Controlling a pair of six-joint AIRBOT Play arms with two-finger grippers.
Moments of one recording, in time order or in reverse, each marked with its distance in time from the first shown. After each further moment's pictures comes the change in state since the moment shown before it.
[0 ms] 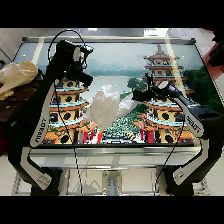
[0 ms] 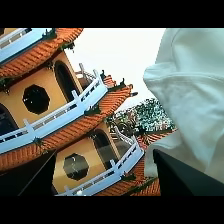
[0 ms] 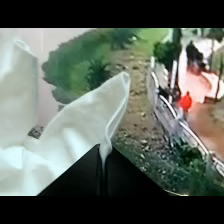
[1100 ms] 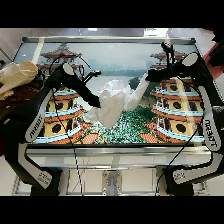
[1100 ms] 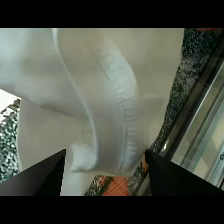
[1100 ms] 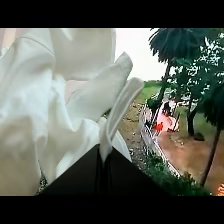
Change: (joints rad) left arm 0.154 -0.006 -0.421 -0.778 0.103 0.616; right arm -0.077 0.209 0.274 -0.248 0.273 0.086
